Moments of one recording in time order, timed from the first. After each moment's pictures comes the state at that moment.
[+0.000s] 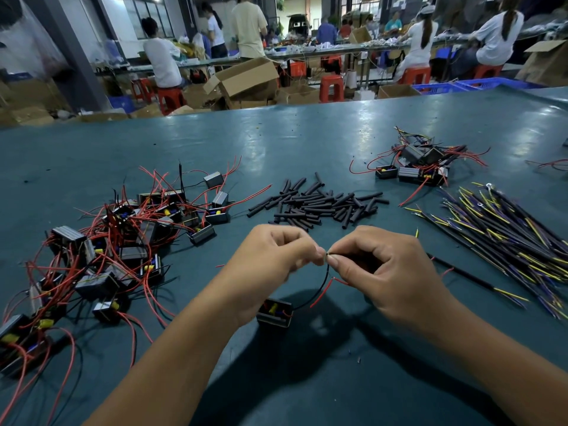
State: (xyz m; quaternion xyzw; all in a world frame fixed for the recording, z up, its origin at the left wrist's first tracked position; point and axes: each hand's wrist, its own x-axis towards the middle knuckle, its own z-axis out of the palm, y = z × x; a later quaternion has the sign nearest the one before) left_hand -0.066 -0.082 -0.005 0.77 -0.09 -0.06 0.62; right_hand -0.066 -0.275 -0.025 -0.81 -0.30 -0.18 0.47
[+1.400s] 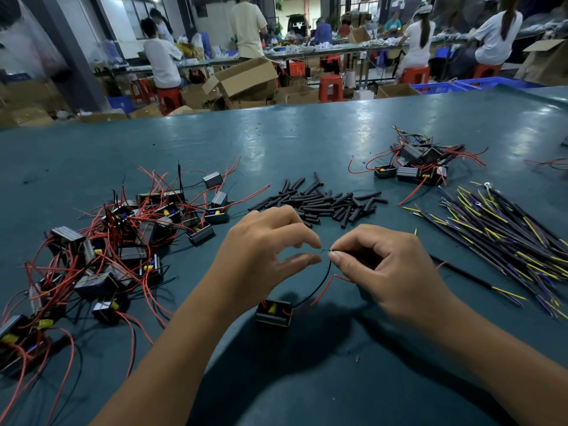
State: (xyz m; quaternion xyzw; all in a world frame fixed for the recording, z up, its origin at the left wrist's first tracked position) left_hand -0.063 -0.068 -0.003 0.87 -0.33 0.27 0.23; right_hand -0.066 -0.279 -0.024 -0.81 -0.28 -0.17 0.48
